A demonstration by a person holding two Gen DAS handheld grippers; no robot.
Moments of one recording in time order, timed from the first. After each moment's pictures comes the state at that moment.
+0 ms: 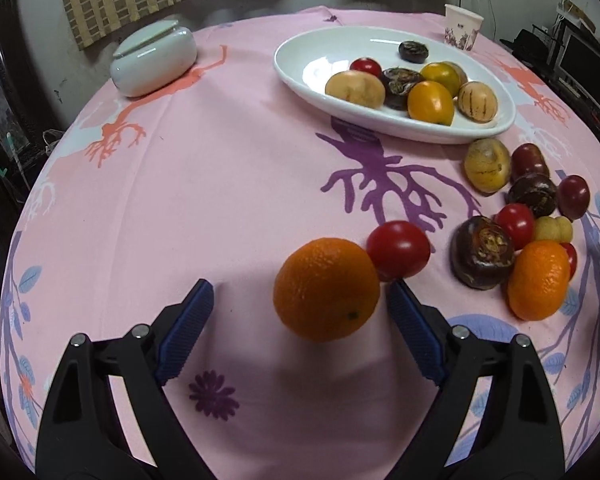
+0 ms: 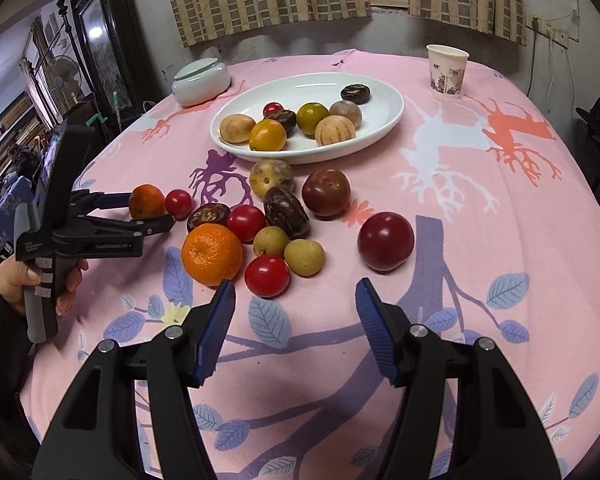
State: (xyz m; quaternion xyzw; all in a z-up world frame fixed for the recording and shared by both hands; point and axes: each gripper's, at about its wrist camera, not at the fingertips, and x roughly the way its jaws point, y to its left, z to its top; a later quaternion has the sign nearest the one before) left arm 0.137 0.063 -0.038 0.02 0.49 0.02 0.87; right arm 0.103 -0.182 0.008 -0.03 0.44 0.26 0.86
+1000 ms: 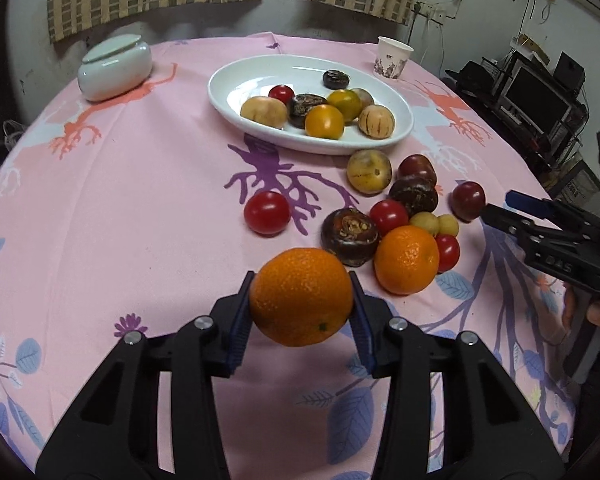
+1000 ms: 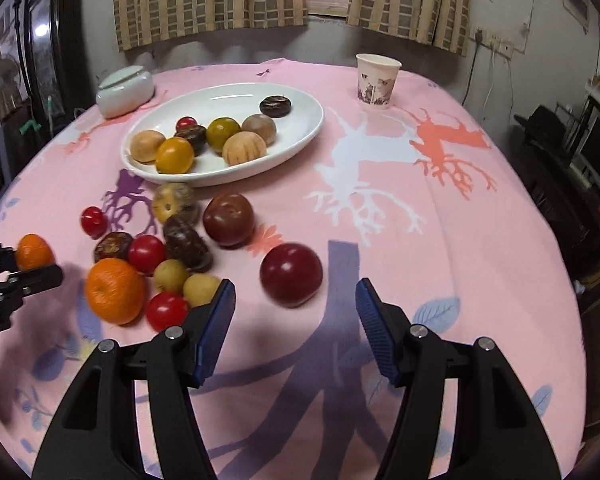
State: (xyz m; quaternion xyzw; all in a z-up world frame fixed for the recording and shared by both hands) left arm 0.089 0.033 -0.010 -0.05 0.45 -0.08 0.89; right arm 0.140 -0.187 0.001 -0.09 0.42 0.13 0.90
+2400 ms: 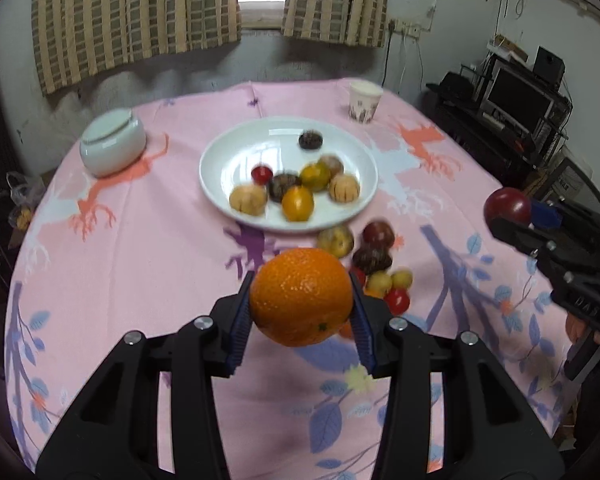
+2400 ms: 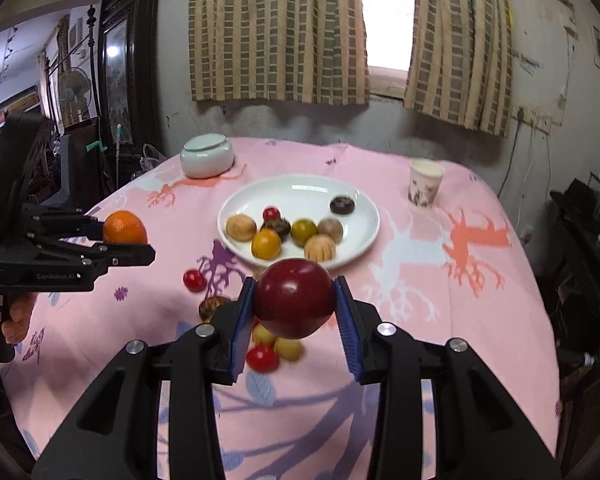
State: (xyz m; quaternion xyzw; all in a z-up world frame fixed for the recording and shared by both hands) left arm 0.095 0.018 0.086 0.00 0.41 -0.10 0.91; right arm 0.096 -0.174 0.109 -0.09 0.30 0.25 0.92
